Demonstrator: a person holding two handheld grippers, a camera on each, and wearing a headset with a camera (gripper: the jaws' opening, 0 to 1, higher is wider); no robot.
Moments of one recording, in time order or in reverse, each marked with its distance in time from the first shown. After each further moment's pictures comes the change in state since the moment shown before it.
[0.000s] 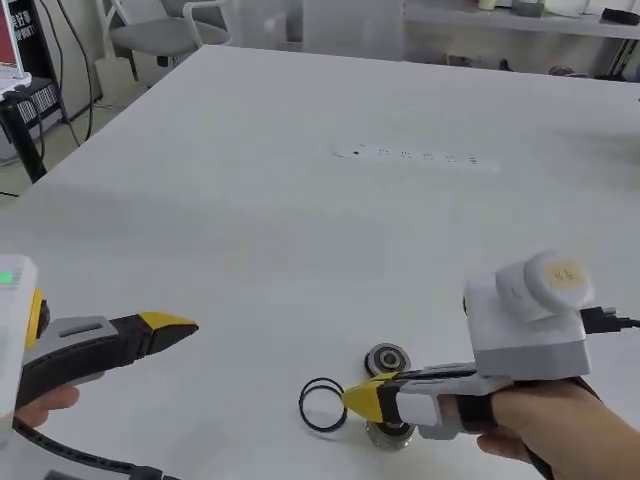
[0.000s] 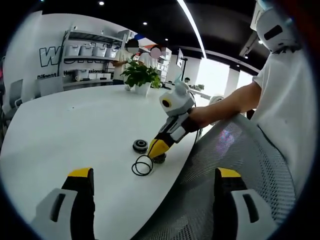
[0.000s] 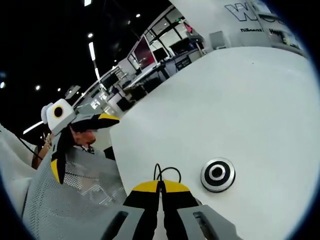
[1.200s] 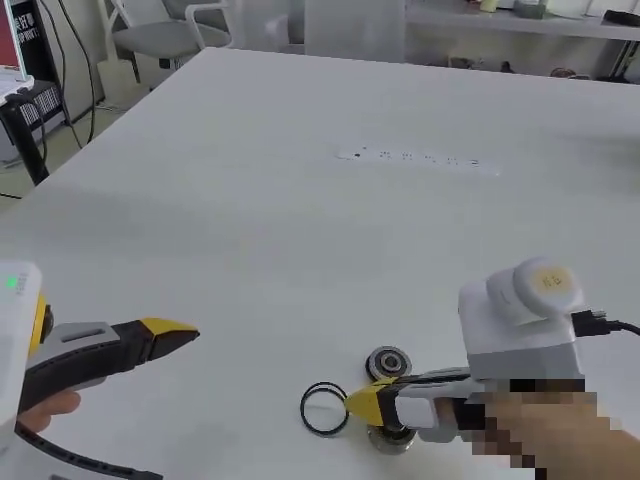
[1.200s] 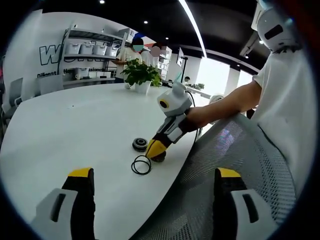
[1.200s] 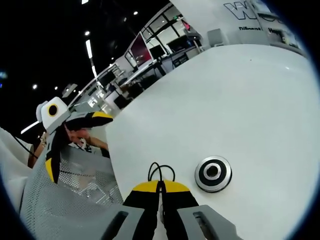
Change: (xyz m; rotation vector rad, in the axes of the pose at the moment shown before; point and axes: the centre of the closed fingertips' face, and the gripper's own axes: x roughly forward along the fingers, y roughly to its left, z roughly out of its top) left arm 0.000 0.001 -0.001 -0.007 0.013 -0.004; right arm 0.004 -0.009 -0.003 0.004 0.023 -0.023
